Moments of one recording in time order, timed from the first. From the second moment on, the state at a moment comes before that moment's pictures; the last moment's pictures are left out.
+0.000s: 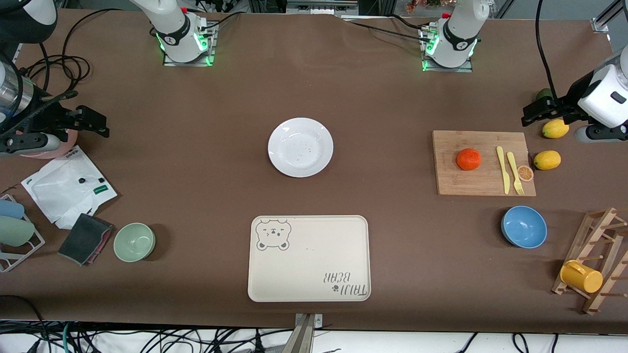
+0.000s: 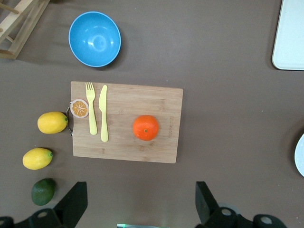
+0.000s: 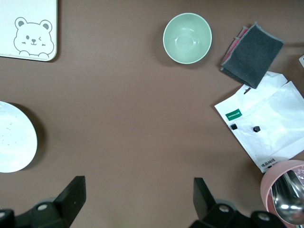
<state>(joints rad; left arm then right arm) 0.06 0.03 -0.08 -1.59 0.00 1.50 -0.09 0.16 0.09 -0.13 -1.58 0.03 1.62 -0.09</state>
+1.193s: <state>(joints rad) 0.04 0.27 -0.12 -1.63 0.00 1.50 -0.09 0.16 0.09 -0.13 -1.58 0.03 1.62 -0.09</state>
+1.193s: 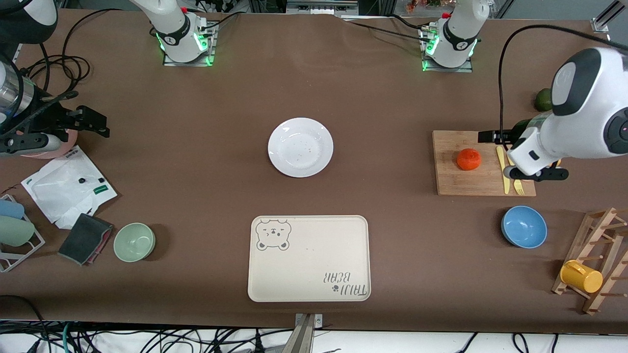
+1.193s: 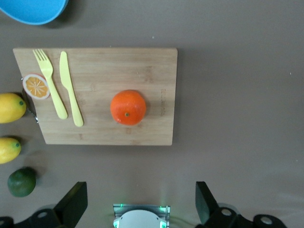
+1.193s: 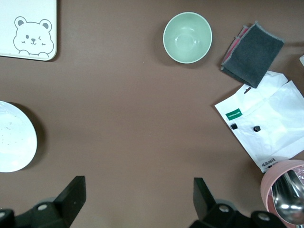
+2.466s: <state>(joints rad) 0.10 0.34 -0.12 -2.10 0.10 2.18 -0.08 0.16 0.09 -0.13 -1.58 0.03 1.62 -0.09</state>
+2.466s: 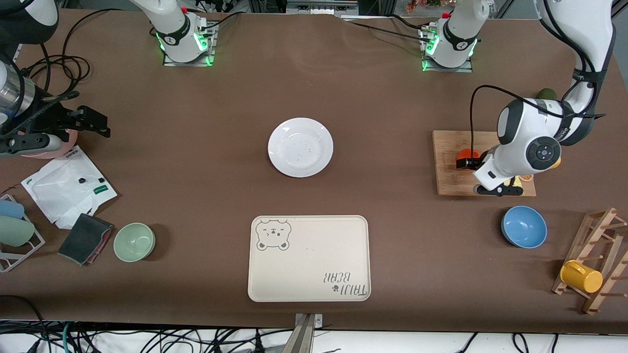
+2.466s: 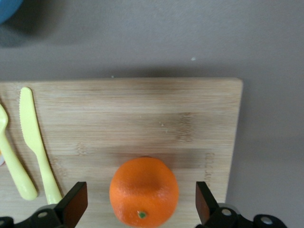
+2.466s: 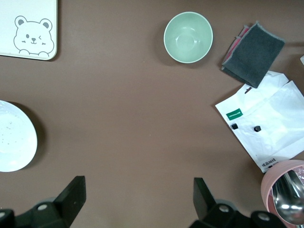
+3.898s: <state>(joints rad) 0.15 0.34 -0.12 -2.22 0.10 2.29 -0.08 0.16 0.10 -0.13 -1.58 0.03 1.62 -0.09</state>
